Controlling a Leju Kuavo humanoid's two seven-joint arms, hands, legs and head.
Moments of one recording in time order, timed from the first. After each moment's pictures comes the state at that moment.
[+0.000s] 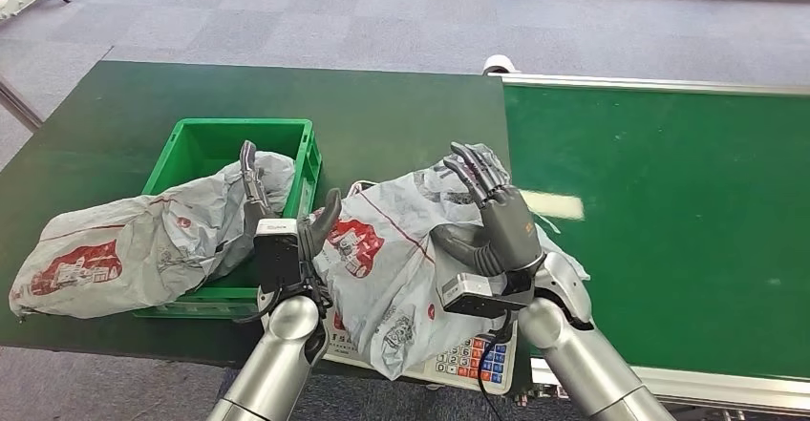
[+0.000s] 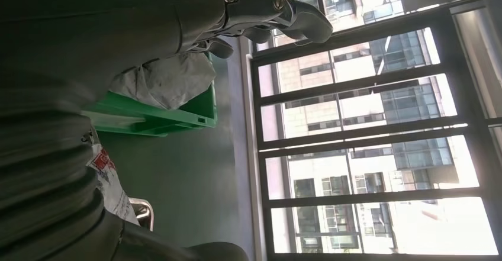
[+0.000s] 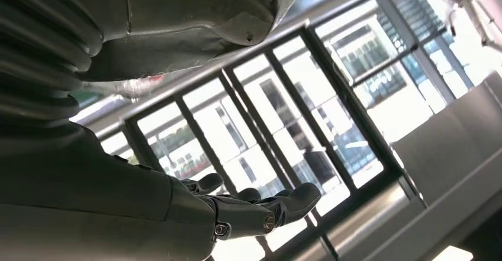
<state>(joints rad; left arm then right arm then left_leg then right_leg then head) -0.31 -0.25 -0.25 -1.02 -0.11 0.70 -0.70 -0.45 -0.03 0.60 -1.20 0.57 -0.42 -0.63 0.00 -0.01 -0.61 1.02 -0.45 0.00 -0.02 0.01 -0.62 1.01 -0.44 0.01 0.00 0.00</state>
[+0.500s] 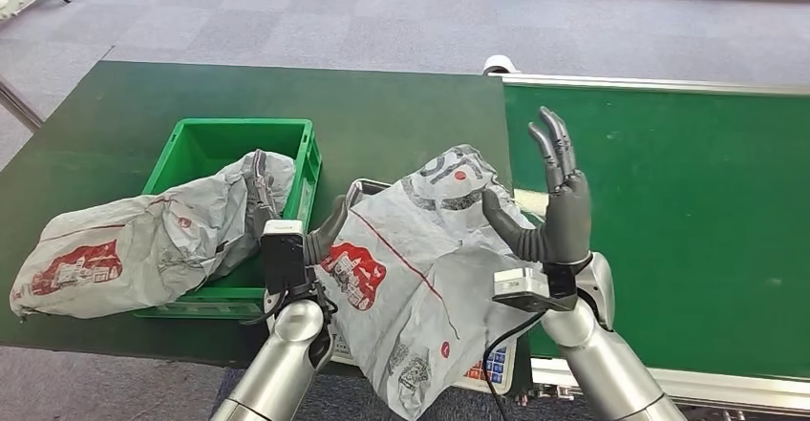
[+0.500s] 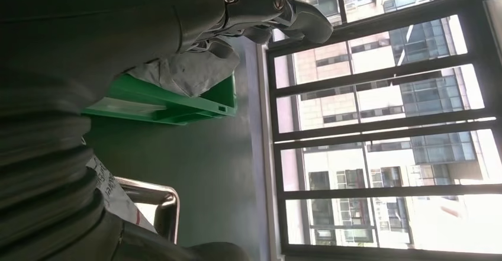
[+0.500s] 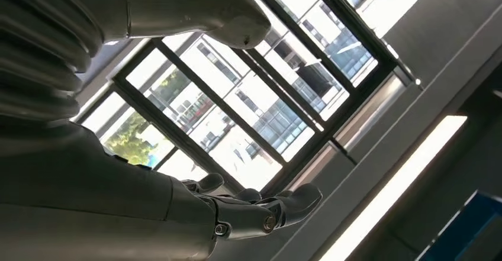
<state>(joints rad) -0.31 -0.25 -0.26 -0.97 -0.06 0.70 -0.70 -0.41 -0.07 0.52 -1.35 0.37 -0.61 -0.69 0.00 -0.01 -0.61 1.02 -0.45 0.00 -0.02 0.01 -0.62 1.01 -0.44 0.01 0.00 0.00</state>
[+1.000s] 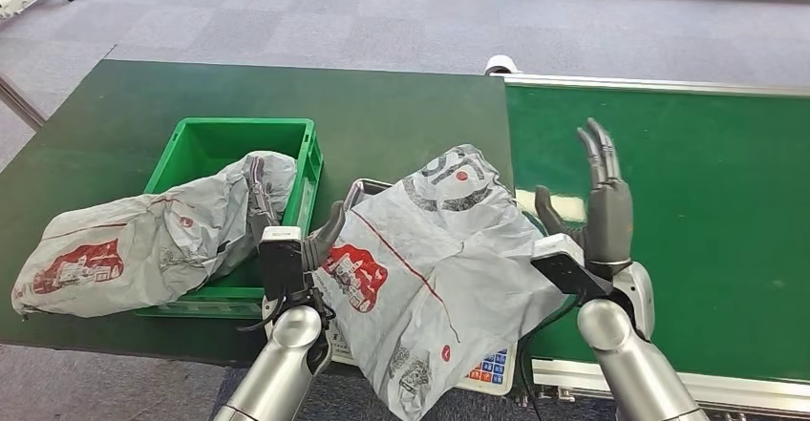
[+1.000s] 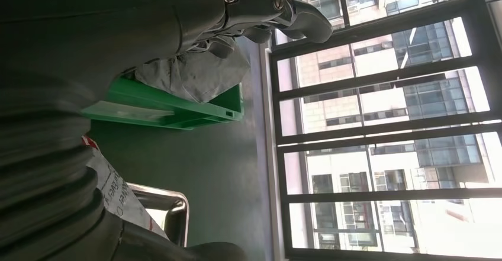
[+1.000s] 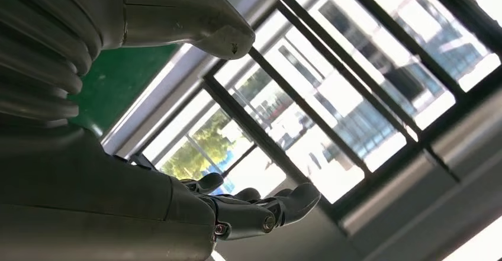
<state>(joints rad) -0.29 -0.25 -0.26 -0.99 -0.07 0.70 -0.70 -0.34 -0.14 0.38 -1.32 0.40 -0.60 -0.57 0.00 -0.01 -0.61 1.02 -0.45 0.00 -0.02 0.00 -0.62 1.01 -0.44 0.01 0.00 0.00</state>
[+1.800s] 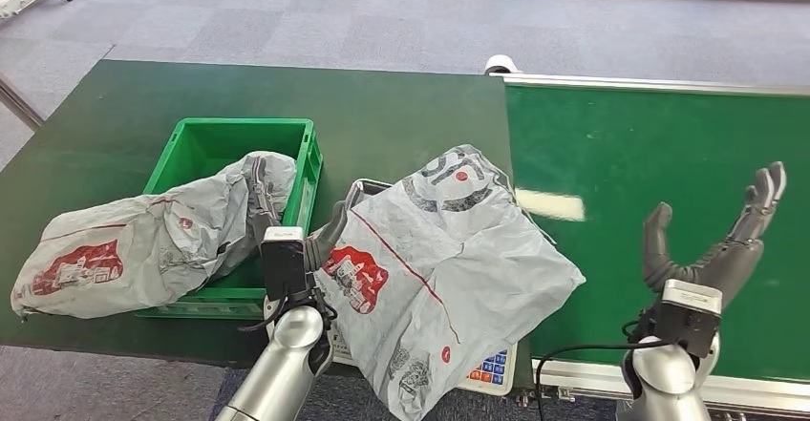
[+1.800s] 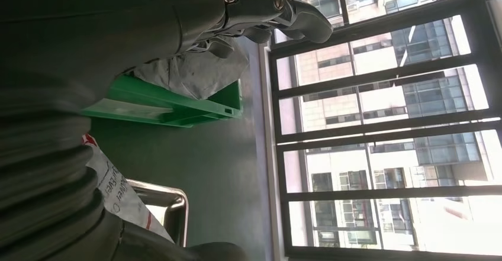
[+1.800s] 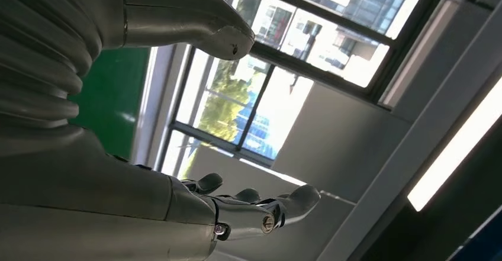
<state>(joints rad) -0.28 -0.26 -0.26 -0.99 -0.08 0.70 -0.70 -0.13 -0.09 0.10 -1.55 0.16 -0.70 -0.70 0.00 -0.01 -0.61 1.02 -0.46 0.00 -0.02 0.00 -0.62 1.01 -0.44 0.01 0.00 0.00</state>
